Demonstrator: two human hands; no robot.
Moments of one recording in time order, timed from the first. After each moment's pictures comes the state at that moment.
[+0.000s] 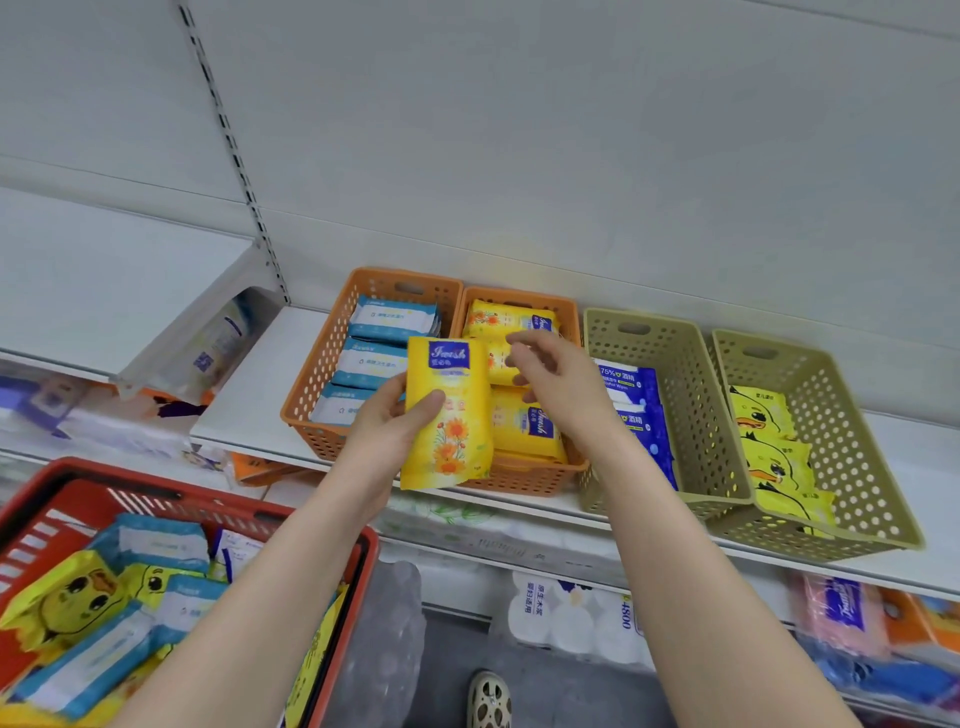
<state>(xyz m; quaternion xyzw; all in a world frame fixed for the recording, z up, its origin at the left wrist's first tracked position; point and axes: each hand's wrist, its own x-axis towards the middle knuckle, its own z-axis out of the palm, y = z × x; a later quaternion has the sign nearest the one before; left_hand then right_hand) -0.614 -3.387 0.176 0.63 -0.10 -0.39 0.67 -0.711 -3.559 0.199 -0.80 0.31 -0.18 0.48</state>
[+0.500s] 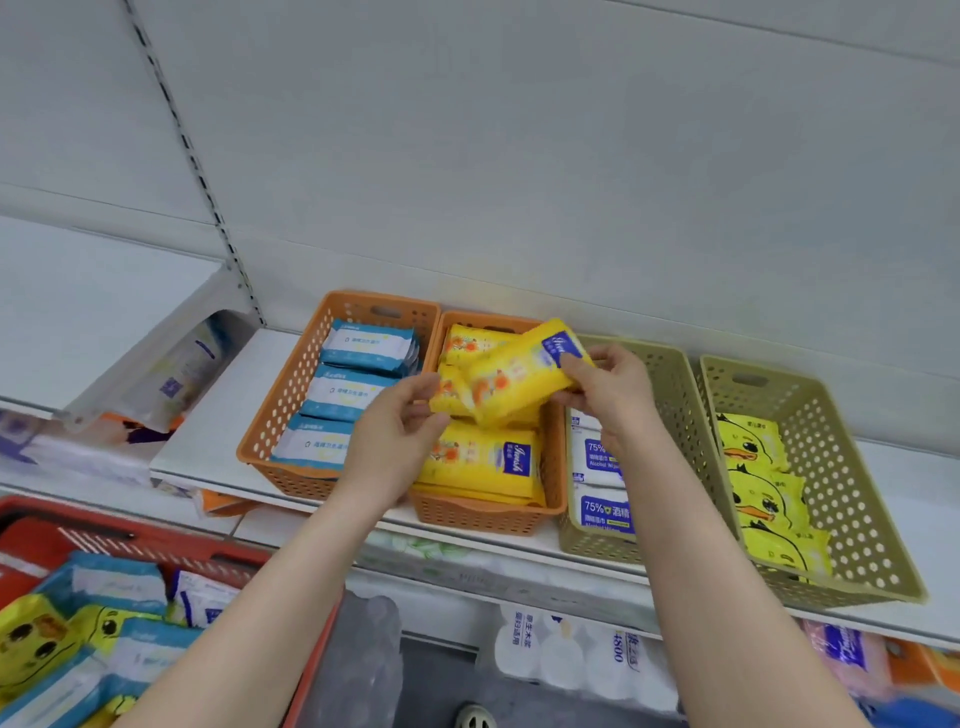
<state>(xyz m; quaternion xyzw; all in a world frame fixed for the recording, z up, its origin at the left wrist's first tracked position) -0.607 -3.439 0.170 0.76 -0.27 -0.22 0.55 -0.718 -3.637 0.199 -0.58 0.44 -0.26 0.64</state>
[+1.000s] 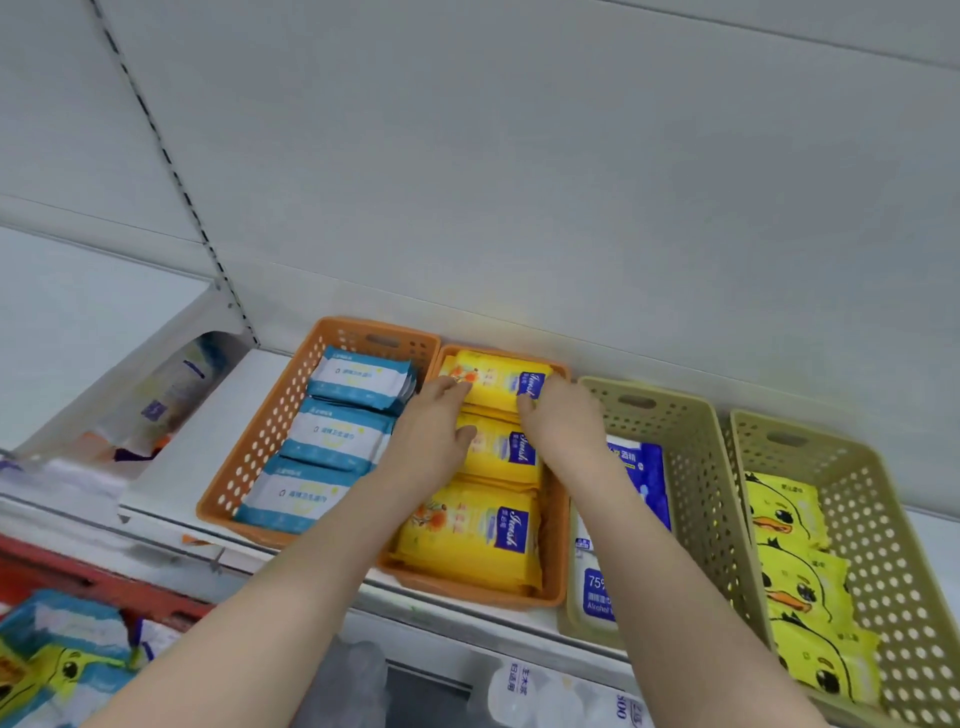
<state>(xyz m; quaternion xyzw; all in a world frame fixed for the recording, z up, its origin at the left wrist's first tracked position) -0.563 -3.533 0.148 0.87 -0.39 -0.13 0.27 -0.643 -3.670 0.165 -0.90 0.42 -0.03 0.15</state>
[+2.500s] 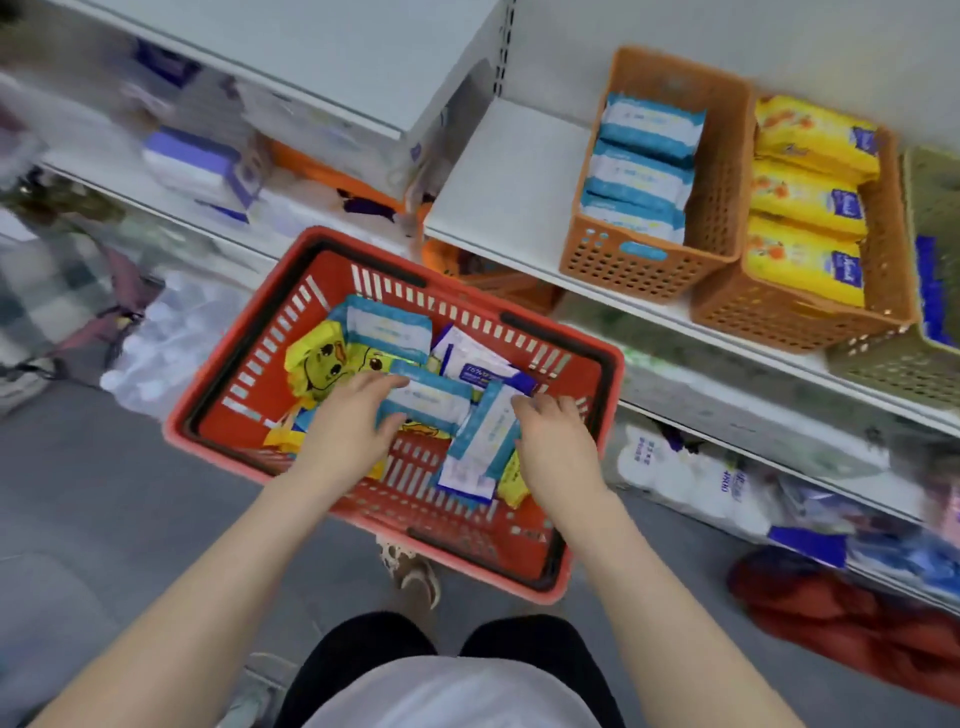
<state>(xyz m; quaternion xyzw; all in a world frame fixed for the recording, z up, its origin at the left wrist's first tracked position) -0.541 -3.050 0.036 0.91 -0.30 -0.21 0.20 -0.679 -3.236 0.032 -0.97 0.21 0.11 0.08</state>
